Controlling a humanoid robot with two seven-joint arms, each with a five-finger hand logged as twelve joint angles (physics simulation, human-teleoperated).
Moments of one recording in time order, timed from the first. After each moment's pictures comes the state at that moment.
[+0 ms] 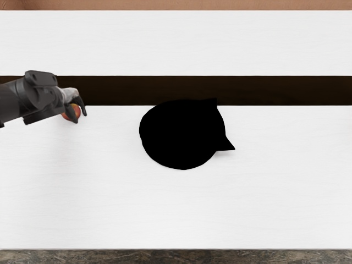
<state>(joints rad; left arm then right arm) -1.57 0.06 1.42 -0.79 -0.36 -0.02 0.05 -0.08 0.00 0.02 0.18 0.02 0.05 -0.03</state>
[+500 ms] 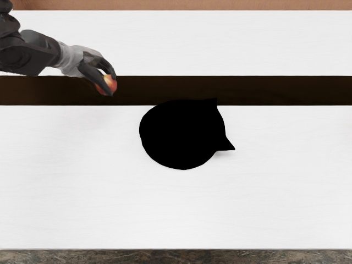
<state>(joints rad) -1.81 0.28 0.95 -0.87 -0.35 -0.42 0.06 -0.08 0.00 0.02 0.18 0.02 0.05 -0.03</state>
